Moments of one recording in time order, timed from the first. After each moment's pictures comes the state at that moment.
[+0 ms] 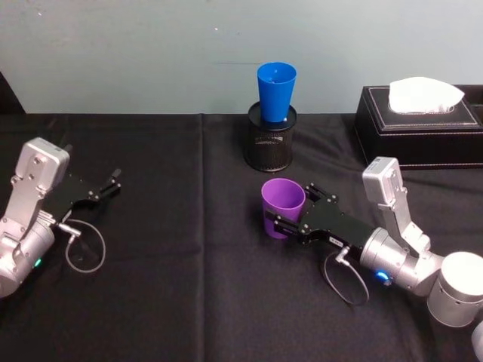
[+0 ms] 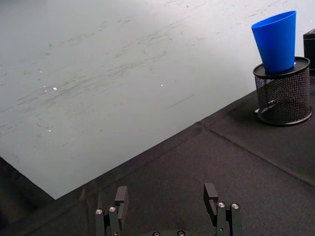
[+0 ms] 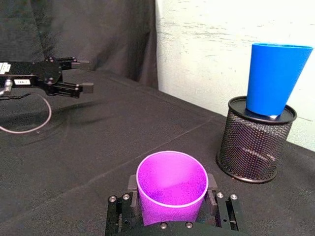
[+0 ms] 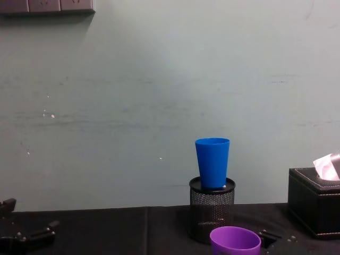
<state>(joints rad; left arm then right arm) -0.20 0.60 0.45 -1.41 -0.25 -0.12 0.03 0.34 0.36 -0.46 -1.13 0.35 -0.24 0.60</state>
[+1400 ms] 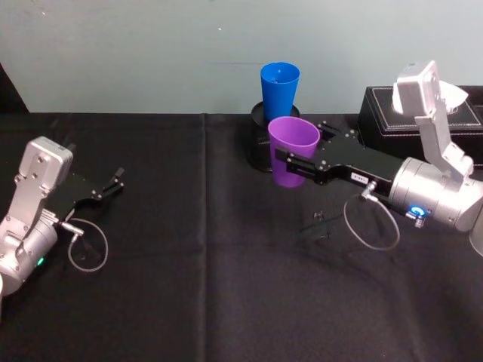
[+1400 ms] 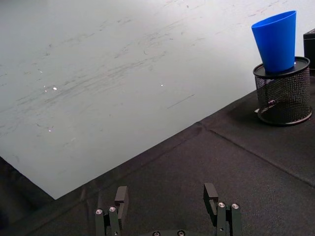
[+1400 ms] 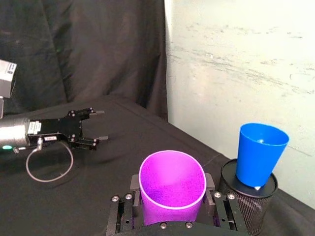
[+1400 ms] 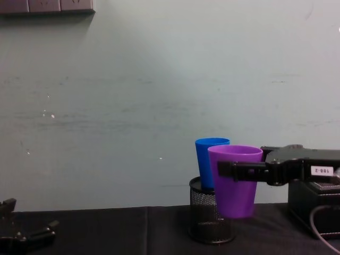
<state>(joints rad) -0.20 0.60 0.45 -1.41 -0.25 -0.12 0.03 0.39 0.51 -0.43 -1.49 0.48 0.11 0.60</state>
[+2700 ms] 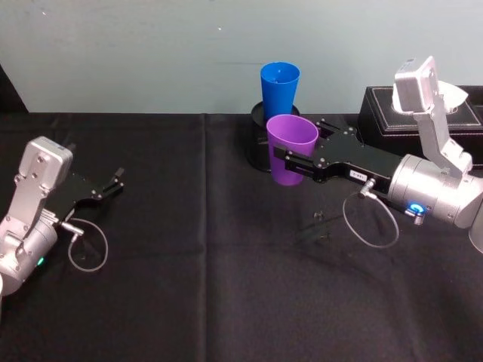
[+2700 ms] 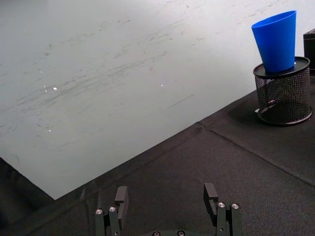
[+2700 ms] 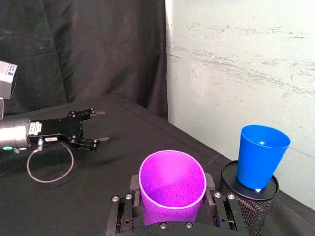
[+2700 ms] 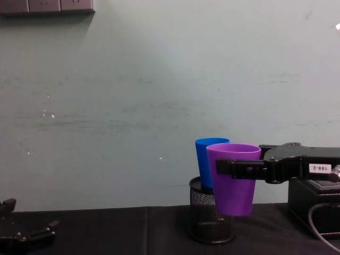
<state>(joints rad) -0.20 0.60 0.45 -1.41 -0.25 -0.12 0.03 0.41 0.51 -0.44 -1.49 0.48 0.12 0.59</state>
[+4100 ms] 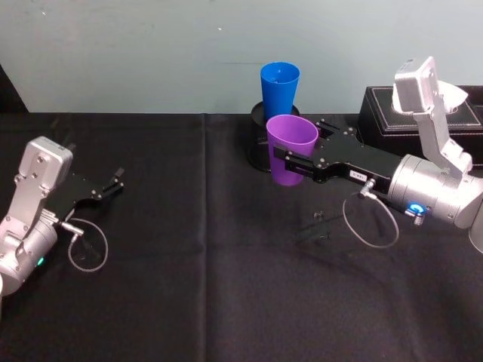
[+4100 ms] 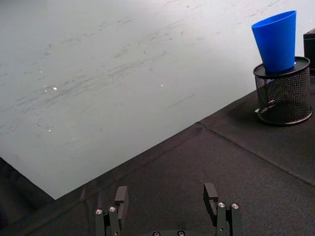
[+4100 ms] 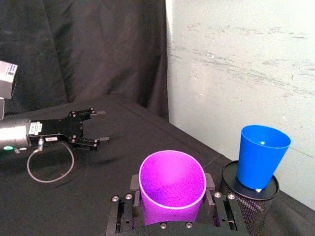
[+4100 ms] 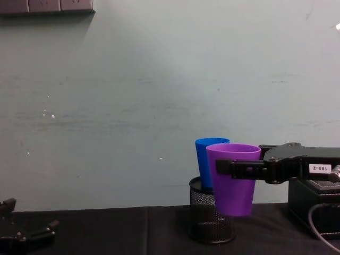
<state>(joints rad) -0.20 0.60 0.45 -1.41 -0.25 -0.12 0.03 0.41 0.51 -0.44 -1.49 0.48 0.12 0.60</state>
